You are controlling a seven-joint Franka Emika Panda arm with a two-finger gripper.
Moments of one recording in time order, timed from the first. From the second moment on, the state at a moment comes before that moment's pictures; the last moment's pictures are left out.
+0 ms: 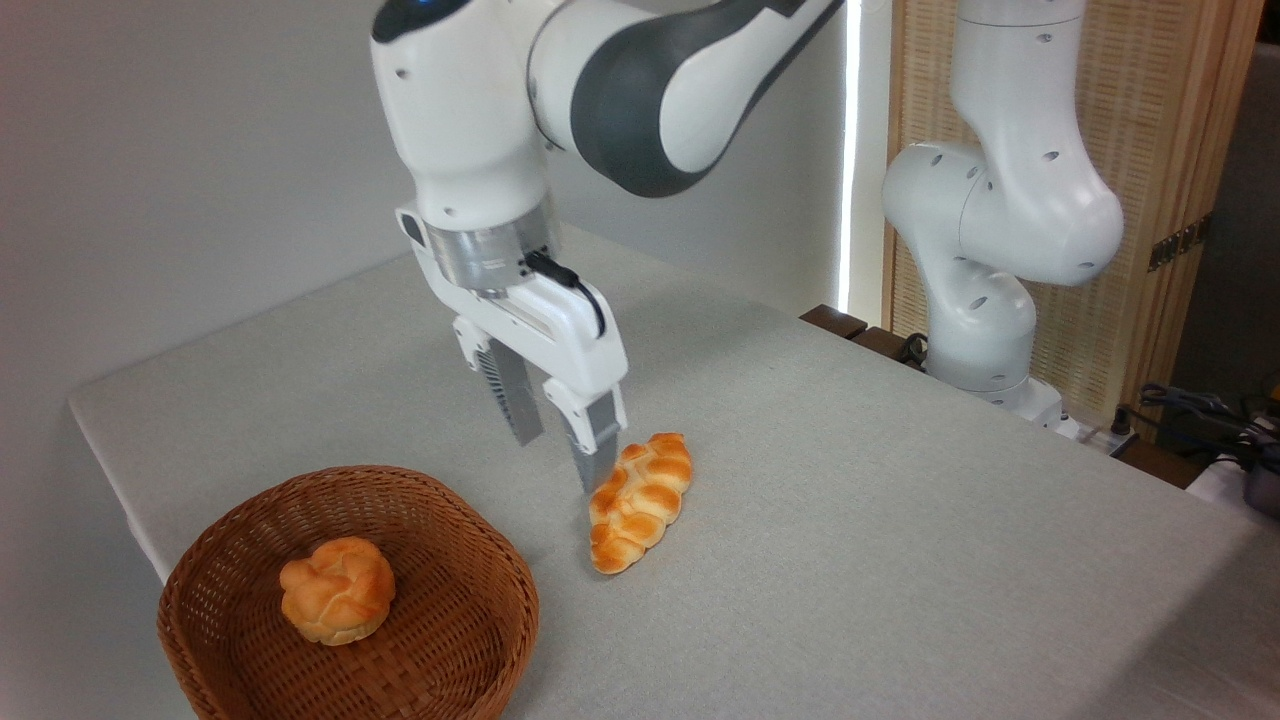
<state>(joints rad) -0.04 -0.04 -0.02 -1.97 -0.10 1.84 0.70</state>
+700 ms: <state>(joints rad) -0.03 -0.07 0.03 -2.11 -0.10 1.88 0.61</state>
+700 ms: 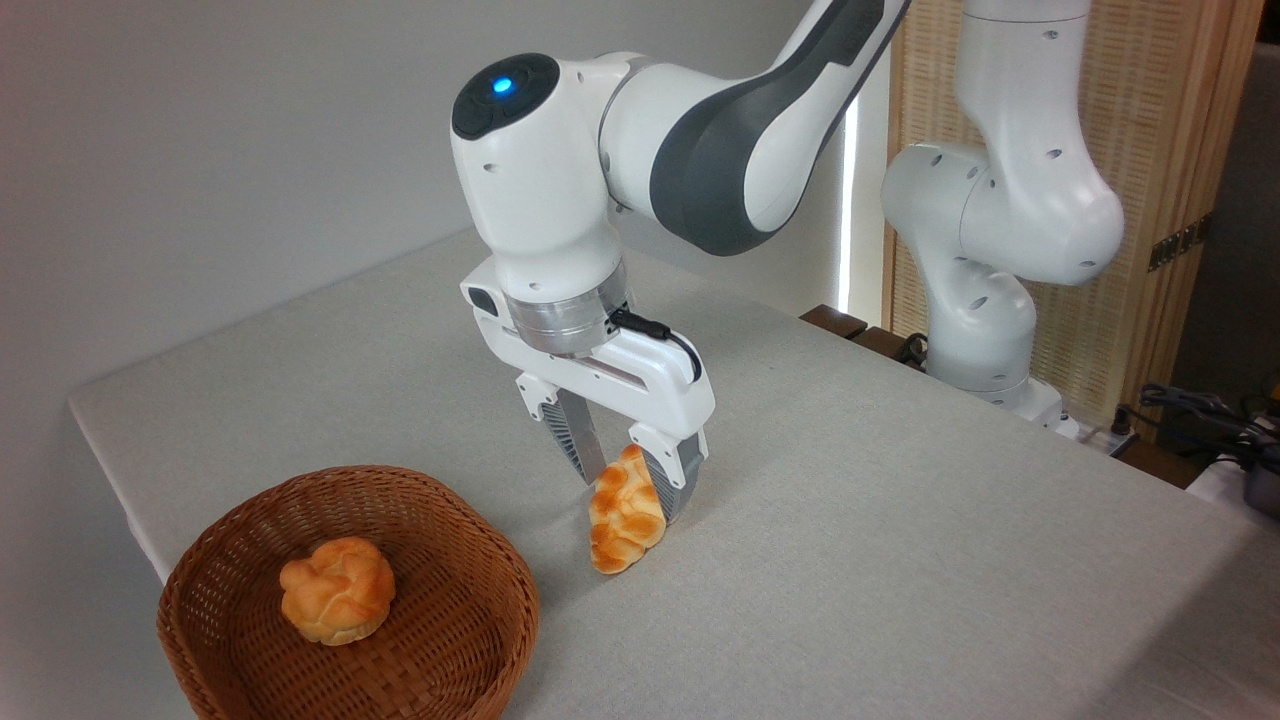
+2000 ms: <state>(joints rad) -0.07 -0.02 0.02 -2.12 -0.10 1.91 0.60</state>
